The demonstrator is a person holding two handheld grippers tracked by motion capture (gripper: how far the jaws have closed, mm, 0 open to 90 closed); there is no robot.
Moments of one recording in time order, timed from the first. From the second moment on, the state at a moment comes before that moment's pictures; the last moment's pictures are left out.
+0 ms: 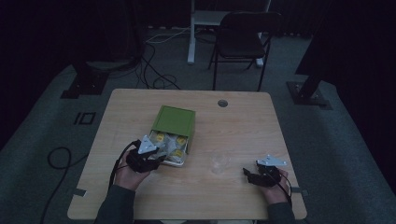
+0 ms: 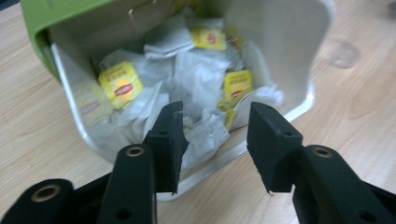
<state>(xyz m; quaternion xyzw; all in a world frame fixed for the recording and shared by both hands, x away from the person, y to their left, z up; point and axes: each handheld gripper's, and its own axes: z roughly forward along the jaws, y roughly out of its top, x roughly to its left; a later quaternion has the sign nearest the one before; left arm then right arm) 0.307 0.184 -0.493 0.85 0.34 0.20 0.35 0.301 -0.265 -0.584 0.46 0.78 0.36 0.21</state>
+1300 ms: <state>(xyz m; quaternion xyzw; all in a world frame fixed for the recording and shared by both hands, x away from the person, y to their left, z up) 0.303 0.195 -0.461 0.84 0.34 0.20 0.37 0.301 -0.265 -0.584 0.46 0.78 0.36 0.21</state>
